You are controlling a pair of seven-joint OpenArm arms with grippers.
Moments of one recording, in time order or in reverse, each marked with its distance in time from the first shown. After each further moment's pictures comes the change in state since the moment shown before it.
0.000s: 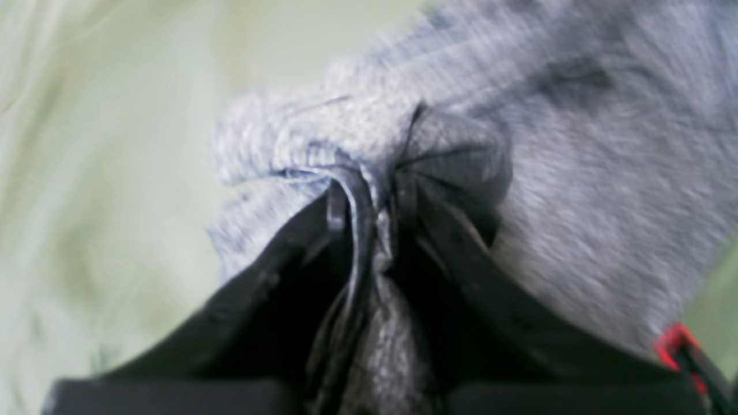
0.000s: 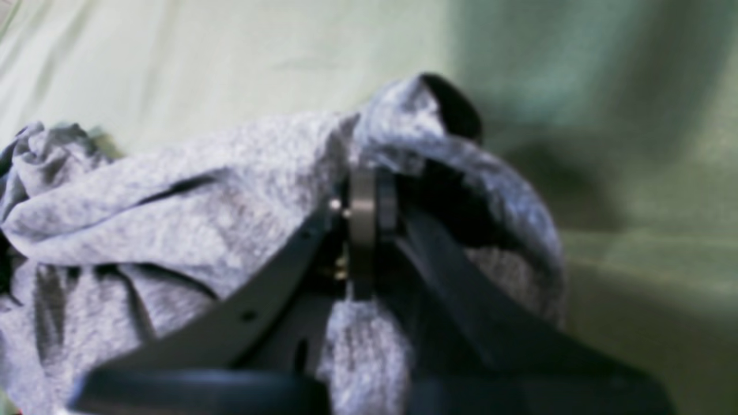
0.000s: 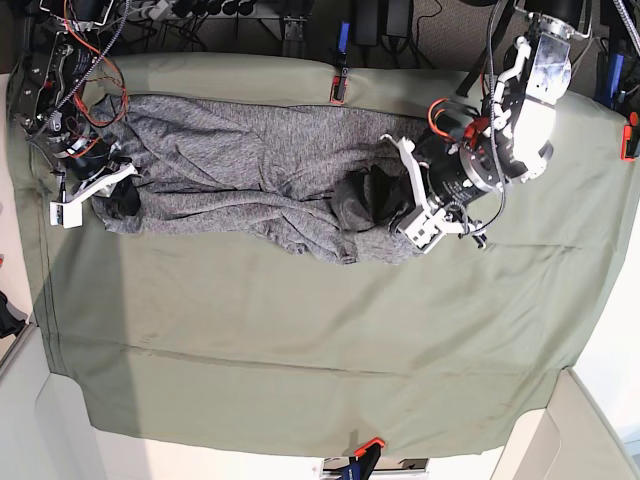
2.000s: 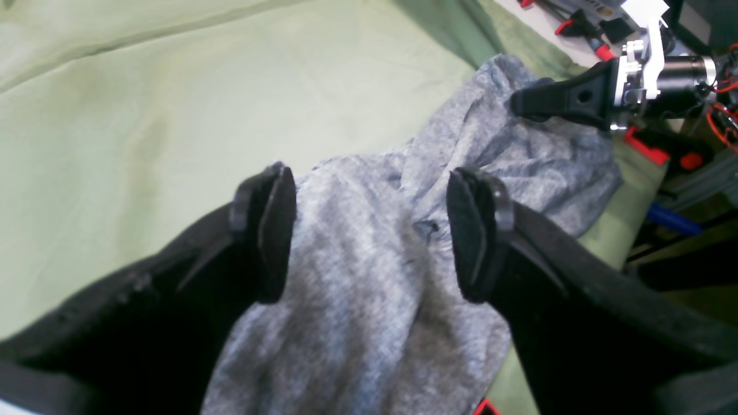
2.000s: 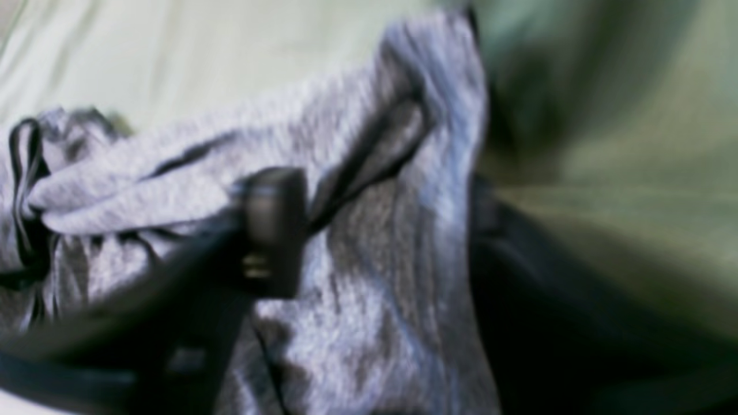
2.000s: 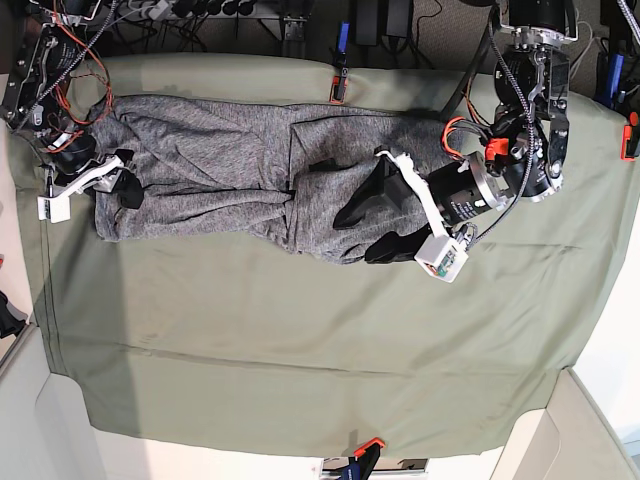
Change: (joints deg) left arm -1.3 4.9 -9.8 1.5 -28.3 -11.0 11.7; right arm -1.8 1.5 1.9 2.8 3.8 0.4 -7.7
